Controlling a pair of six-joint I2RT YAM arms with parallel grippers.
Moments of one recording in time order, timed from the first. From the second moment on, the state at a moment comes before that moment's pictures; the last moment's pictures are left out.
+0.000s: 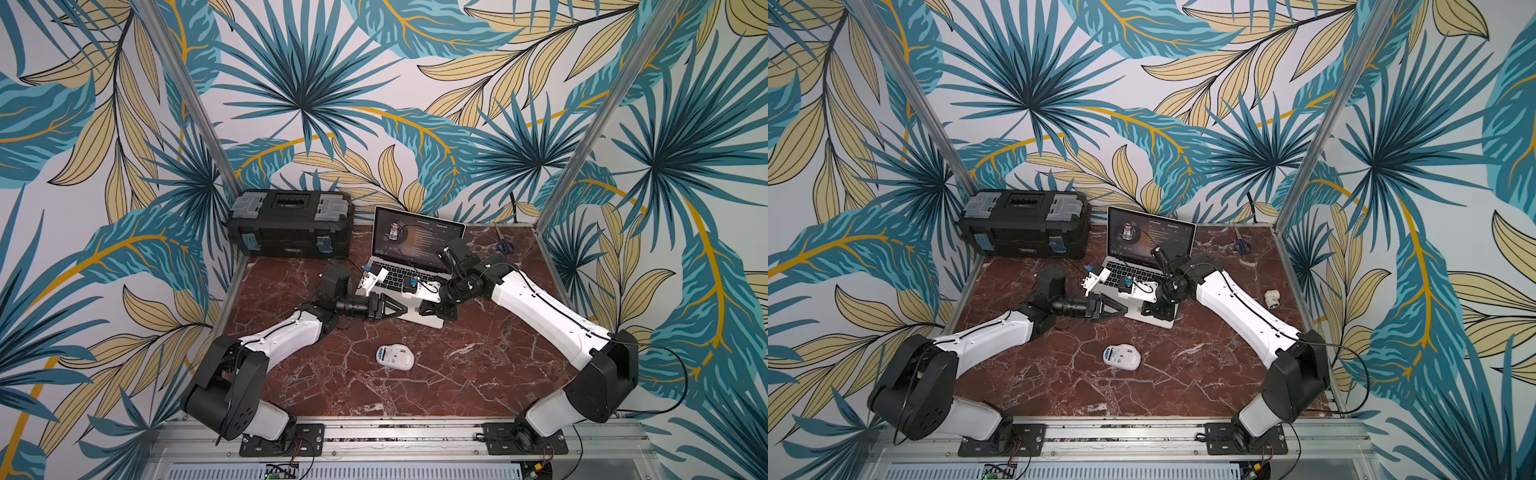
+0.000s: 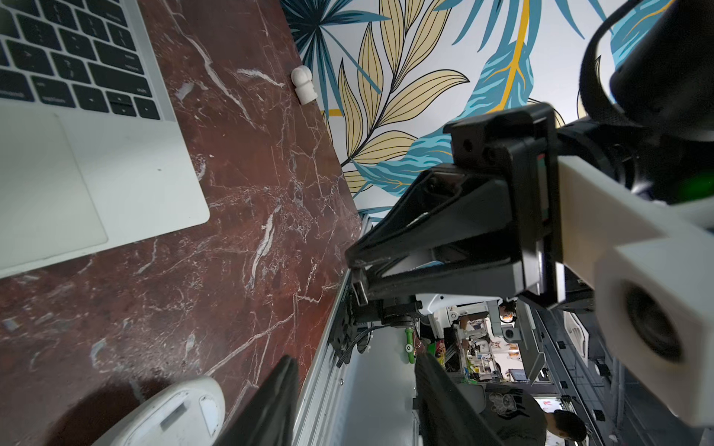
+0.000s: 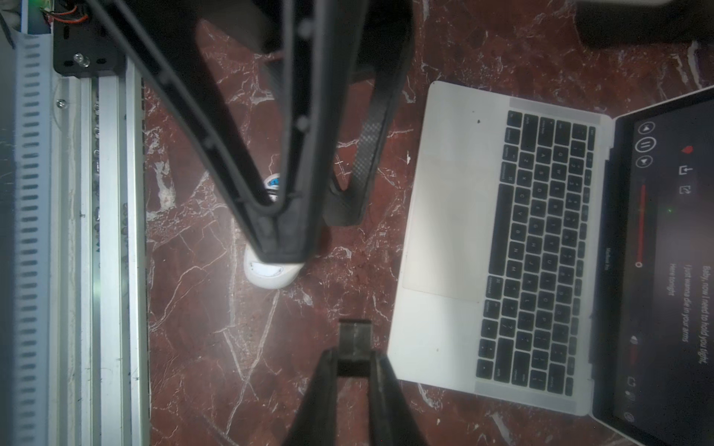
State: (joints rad) left arm -0.45 1.47 0.78 0.28 1.07 -0.83; right arm 0.58 1.57 1.45 -1.03 -0.36 -0.80
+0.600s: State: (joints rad) left arm -0.49 1.50 0.79 0.33 1.07 -0.83; right arm 0.64 1.61 1.48 -1.04 -0.34 -0.79
